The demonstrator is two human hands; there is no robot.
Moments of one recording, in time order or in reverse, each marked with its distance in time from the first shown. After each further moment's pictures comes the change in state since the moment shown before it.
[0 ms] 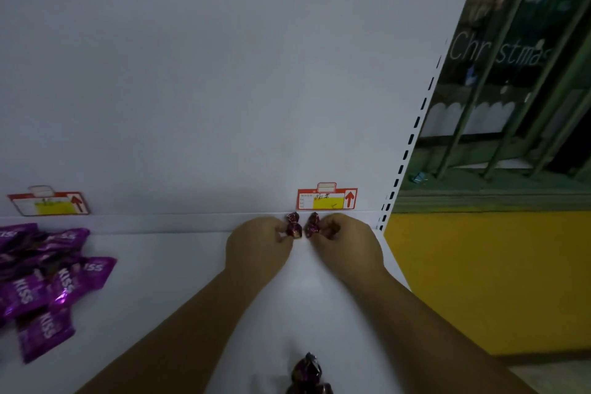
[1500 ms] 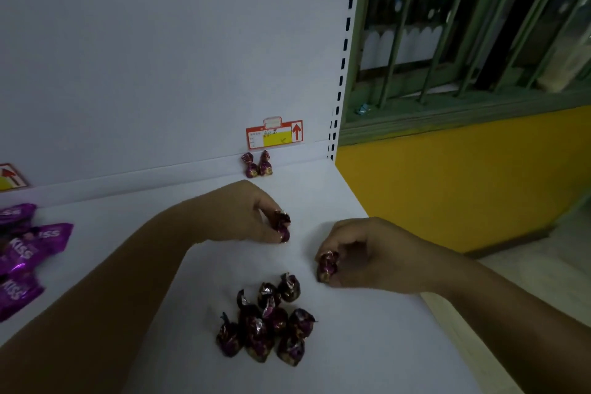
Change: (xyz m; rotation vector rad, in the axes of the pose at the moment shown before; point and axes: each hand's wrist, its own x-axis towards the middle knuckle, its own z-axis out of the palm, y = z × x) left_hand -0.038 0.033 -0.049 -0.130 -0.875 0.351; right_hand -0.141 0.027 -0.092 0.298 -0.538 -0.237
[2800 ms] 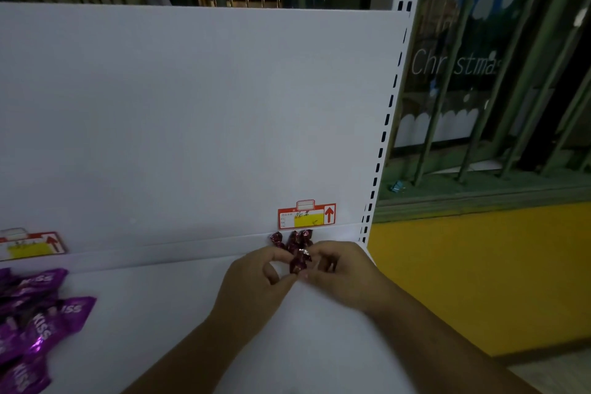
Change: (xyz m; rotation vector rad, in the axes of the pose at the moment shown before) left_hand 0.022 -0.026 0.019 -0.066 0.801 -0.107; right_hand 0.134 0.020 -0.011 0.016 0.272 -0.024
